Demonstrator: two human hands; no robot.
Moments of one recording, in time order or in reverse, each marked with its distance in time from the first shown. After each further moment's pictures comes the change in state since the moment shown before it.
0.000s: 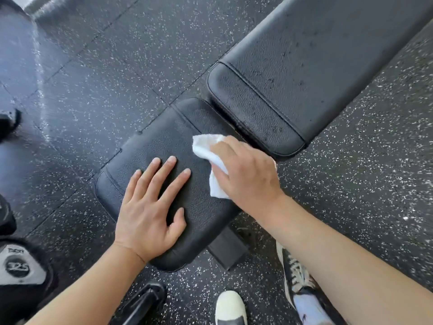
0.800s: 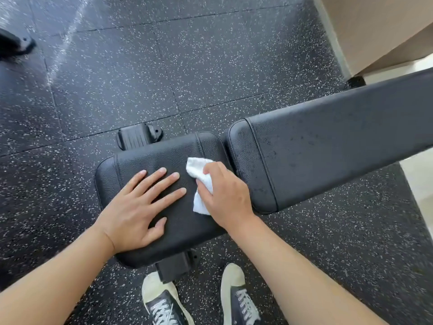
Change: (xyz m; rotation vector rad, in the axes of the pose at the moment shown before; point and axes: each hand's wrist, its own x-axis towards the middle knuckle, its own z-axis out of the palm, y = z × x) left_hand 0.001 0.004 -0.006 -0.020 -0.107 -0.021; right_hand 0.048 0.004 -0.005 0.049 -0.236 -0.203
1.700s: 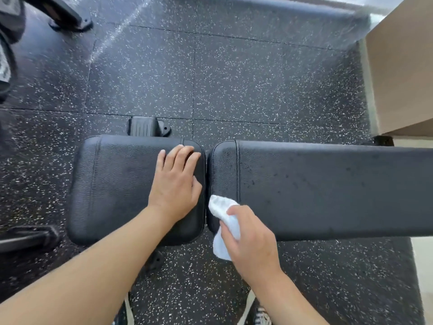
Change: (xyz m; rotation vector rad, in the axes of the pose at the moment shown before) left_hand 0.165 0.117 -0.020 -0.168 0.189 -0.773; right_hand -0.043 0.131 -0.090 0.140 -0.158 -0.152
